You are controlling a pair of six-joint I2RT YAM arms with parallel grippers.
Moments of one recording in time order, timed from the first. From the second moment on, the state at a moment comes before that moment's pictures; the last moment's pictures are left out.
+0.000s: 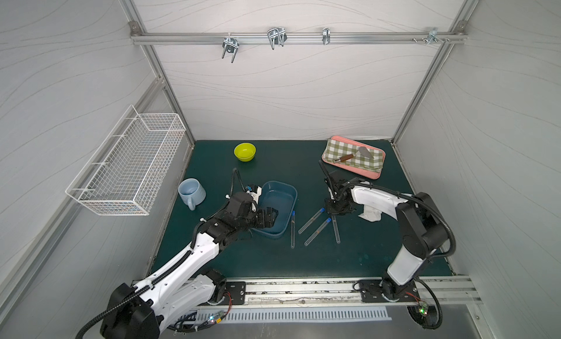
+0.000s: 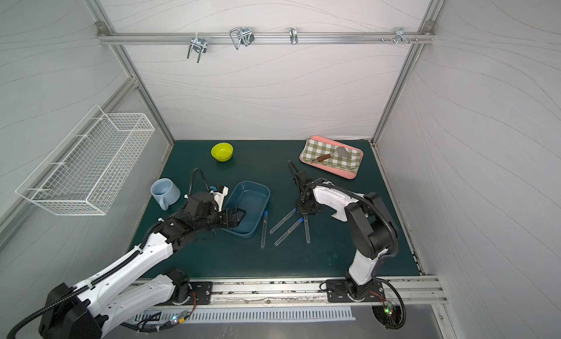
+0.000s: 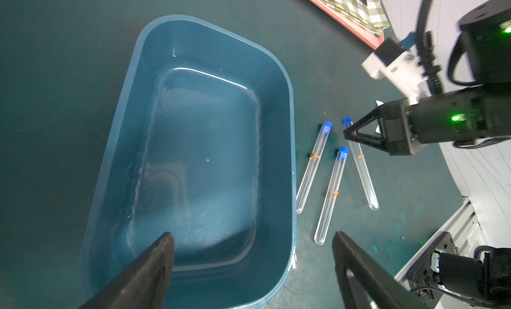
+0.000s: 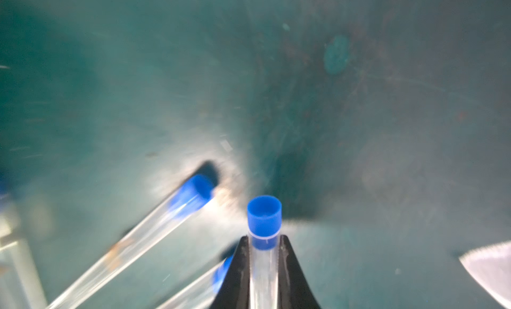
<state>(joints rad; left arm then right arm) -0.52 0.95 0.60 -0.38 0.18 -0.49 0.56 1.68 1.07 -0.72 -0.03 0.44</state>
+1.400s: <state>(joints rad) -0.83 1.29 0.71 0.12 0.51 -0.58 0.53 1.18 1.04 -0.45 -0.42 0.68</state>
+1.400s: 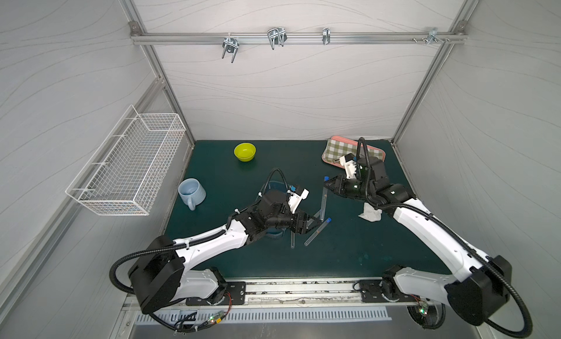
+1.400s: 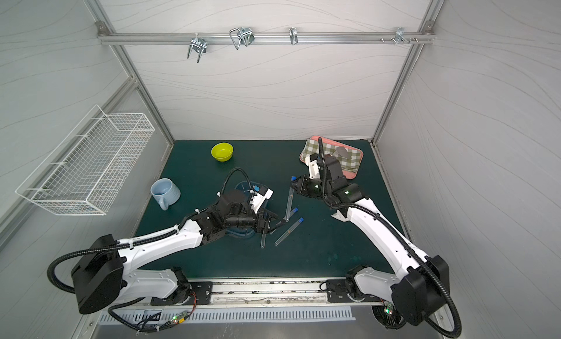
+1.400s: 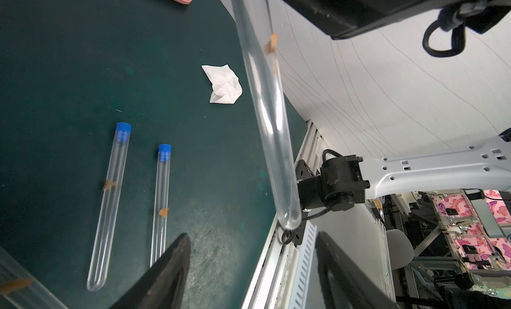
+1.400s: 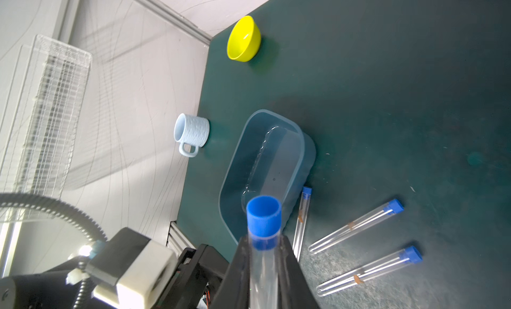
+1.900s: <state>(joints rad) -0.84 1.29 0.72 0.19 0.54 -0.62 0.55 1.10 0.91 -0.27 -0.43 0.67</state>
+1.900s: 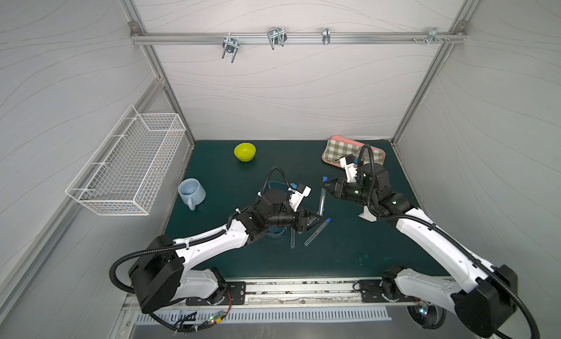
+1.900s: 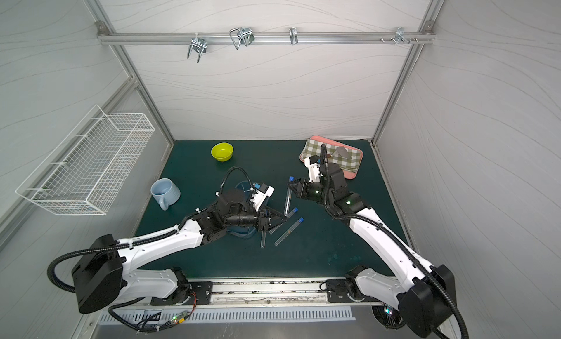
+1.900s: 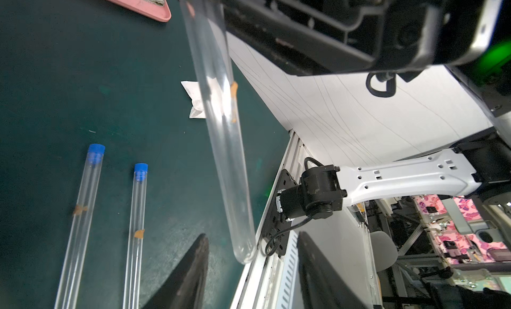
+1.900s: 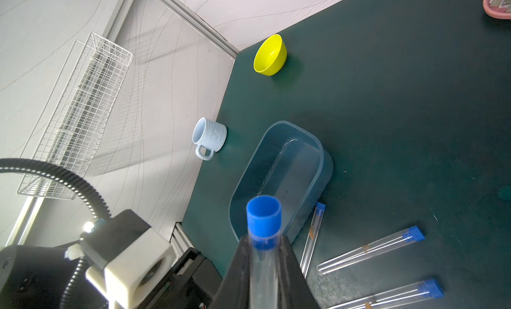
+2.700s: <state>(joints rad) -0.84 1.33 0.73 0.20 0.54 -0.63 0.56 1.07 0.84 -0.14 -0.42 0.71</state>
